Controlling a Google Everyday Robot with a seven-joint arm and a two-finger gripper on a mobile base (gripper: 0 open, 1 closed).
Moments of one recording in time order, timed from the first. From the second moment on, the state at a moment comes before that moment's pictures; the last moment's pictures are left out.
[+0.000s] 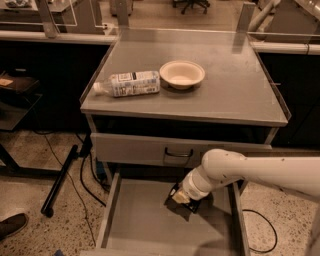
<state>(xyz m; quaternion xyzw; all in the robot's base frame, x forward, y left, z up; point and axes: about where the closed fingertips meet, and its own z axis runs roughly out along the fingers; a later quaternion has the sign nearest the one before) 0.513 -0.073 0.497 -0.49 0.84 0.17 0.17</state>
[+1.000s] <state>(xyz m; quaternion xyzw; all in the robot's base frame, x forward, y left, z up) 0.486 -0.108 0.512 -0.43 0.87 0.16 0.15</state>
